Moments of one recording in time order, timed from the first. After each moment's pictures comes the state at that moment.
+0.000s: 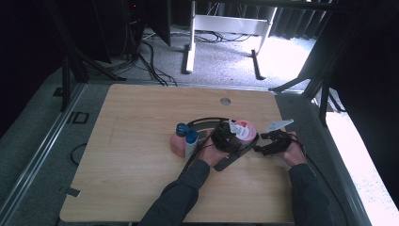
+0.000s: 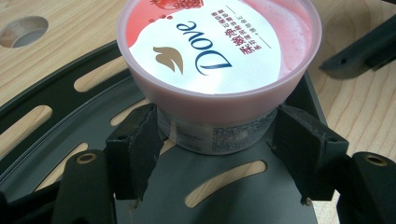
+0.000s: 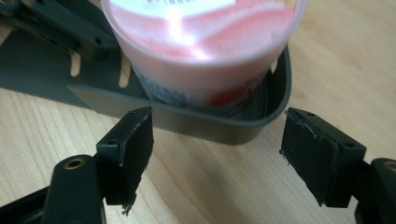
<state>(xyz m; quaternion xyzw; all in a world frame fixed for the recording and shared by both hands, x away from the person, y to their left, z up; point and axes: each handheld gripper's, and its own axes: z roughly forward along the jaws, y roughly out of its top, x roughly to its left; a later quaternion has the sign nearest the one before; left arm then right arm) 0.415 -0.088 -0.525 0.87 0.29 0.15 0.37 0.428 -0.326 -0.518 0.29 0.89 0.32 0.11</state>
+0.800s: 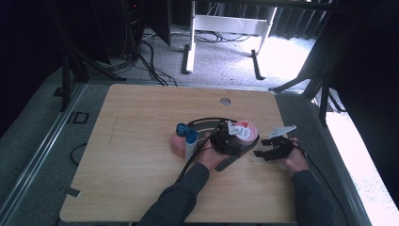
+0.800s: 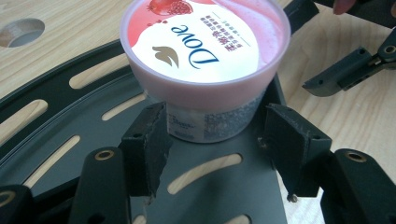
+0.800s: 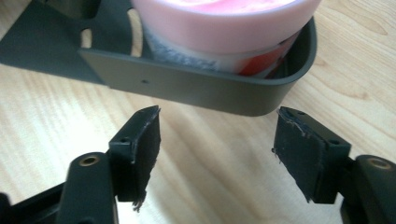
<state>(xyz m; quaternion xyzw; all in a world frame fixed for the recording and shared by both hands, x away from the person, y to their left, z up) 0.399 -0.082 -0.516 0.86 0.29 0.14 0.39 0.411 -0.334 -0.529 0.30 0.89 0.33 0.10</state>
